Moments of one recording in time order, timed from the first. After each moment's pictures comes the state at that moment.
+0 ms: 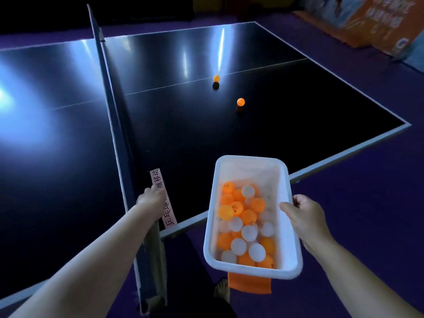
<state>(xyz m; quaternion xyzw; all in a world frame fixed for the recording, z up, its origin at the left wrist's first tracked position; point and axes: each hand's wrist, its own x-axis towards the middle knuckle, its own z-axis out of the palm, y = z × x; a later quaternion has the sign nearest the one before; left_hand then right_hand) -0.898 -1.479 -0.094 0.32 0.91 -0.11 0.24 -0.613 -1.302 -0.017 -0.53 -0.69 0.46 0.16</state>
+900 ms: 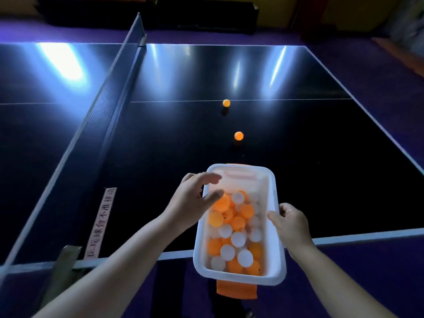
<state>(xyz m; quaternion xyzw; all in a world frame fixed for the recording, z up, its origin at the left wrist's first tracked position) -0.801 -1.194 0.000 0.27 0.83 0.47 0.13 -0.666 -1.004 -0.030 -0.38 -0.79 0.47 0.08</state>
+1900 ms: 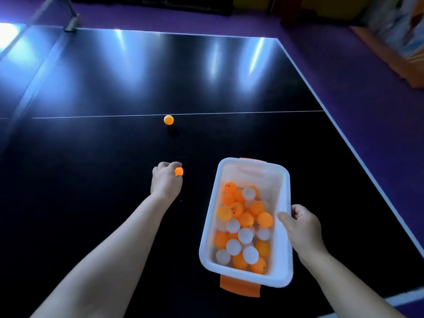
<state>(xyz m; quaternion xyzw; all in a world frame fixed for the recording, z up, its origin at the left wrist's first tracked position) -1.016 -0.893 -0.101 0.09 0.94 0.31 0.14 -0.776 -0.693 -0.052 -0.47 -0.75 0.45 0.10</state>
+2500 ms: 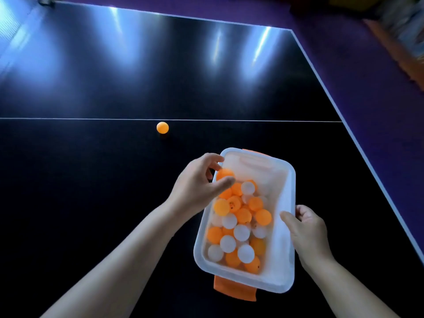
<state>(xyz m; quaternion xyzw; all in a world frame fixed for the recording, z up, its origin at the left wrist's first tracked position) -1.057 -0.818 -0.053 0.26 0.81 0.50 0.15 -0.885 -0.642 -0.069 -0.47 -0.73 0.48 0.10</state>
